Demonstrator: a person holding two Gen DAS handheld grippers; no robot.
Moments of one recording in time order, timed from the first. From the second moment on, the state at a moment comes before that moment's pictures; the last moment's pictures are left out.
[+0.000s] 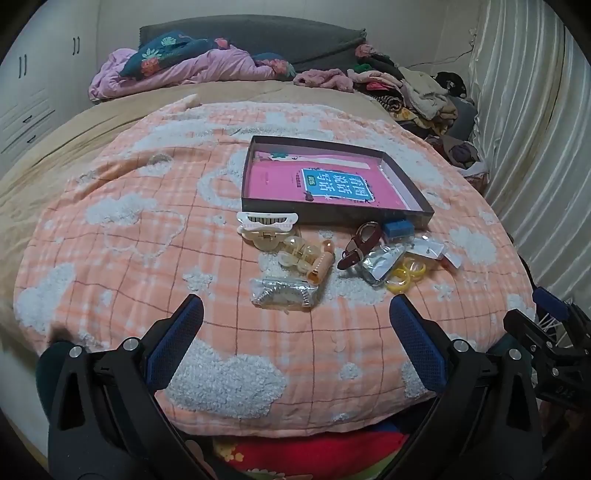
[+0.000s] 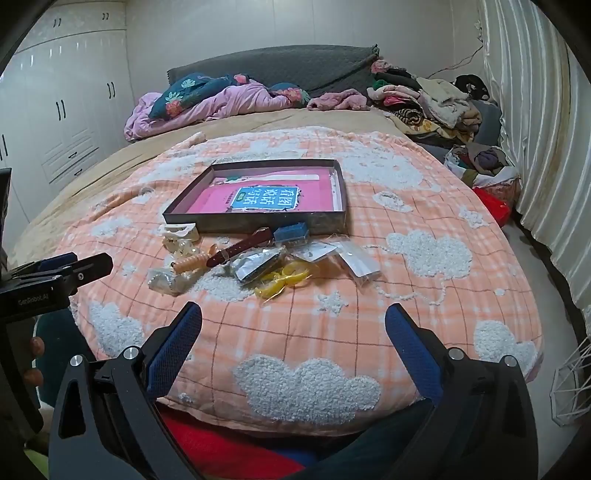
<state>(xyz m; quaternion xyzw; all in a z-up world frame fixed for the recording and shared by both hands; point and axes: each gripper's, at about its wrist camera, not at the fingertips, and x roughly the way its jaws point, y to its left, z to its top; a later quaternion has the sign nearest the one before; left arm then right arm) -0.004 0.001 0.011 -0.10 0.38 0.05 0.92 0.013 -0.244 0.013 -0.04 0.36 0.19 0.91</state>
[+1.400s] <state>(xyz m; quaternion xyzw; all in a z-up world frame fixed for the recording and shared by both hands) -0.007 -0.004 0.021 -0.09 0.38 0.05 0.92 0.011 -0.237 0.013 -0.04 0.36 0.20 0.91</state>
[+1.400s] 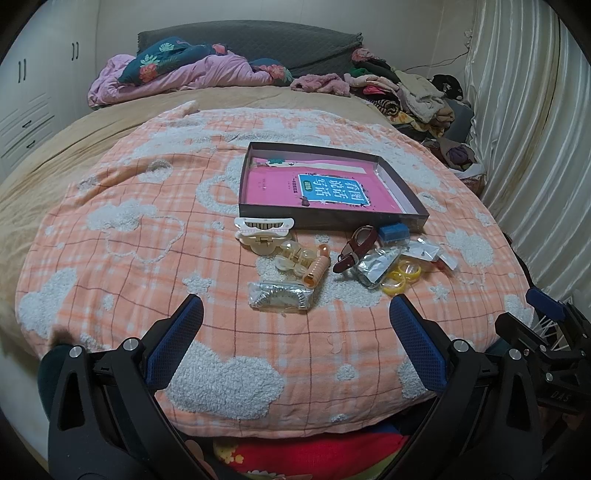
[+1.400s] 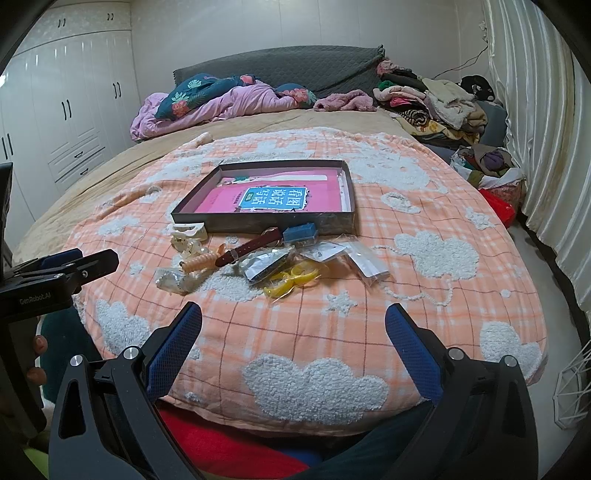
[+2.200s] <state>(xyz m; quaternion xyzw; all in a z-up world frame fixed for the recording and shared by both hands) -0.008 -0.006 0.022 -0.09 0.38 0.05 0.92 0.014 -0.226 0.009 -0.04 0.37 0.21 0.91</state>
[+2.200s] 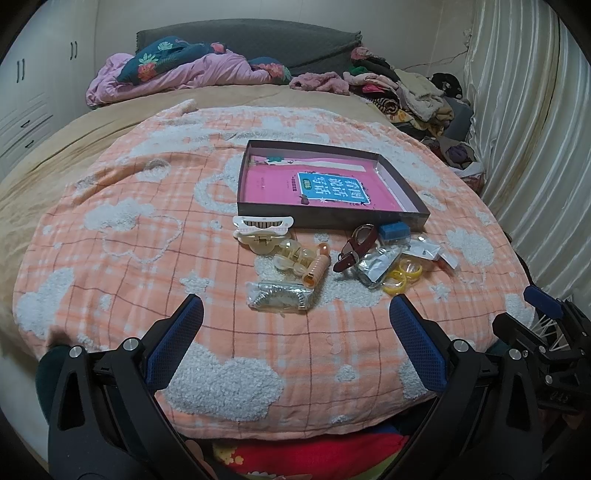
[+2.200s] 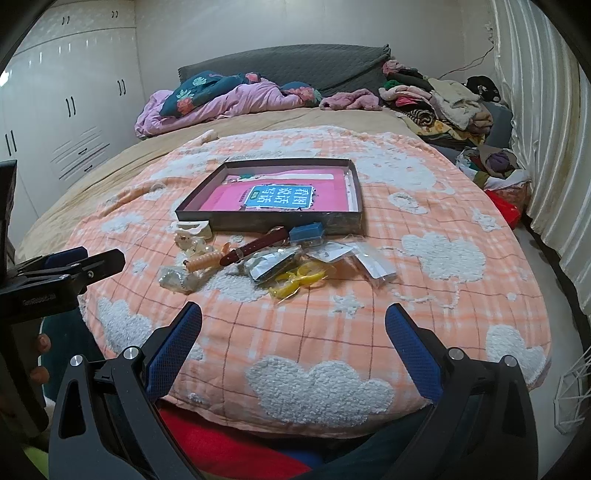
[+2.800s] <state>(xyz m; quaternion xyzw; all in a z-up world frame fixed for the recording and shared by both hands) 0.014 0.046 0.006 -0.11 0.39 0.10 0.91 0.064 -0.231 -0.006 -0.04 0.38 0.21 0.90</state>
